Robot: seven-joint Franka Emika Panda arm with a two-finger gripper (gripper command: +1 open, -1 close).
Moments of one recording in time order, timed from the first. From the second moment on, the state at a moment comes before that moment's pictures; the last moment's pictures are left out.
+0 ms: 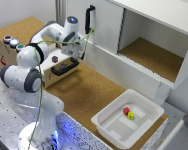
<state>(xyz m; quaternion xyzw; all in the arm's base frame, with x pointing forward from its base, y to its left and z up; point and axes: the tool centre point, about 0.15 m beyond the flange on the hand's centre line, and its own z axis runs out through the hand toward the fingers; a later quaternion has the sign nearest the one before) 0.352 0.210 0.498 -0.93 -0.31 -0.17 0.07</state>
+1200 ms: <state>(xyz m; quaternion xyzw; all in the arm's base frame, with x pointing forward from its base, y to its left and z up) 0.314 0.296 0.390 -0.96 -0.27 -0.03 0.05</state>
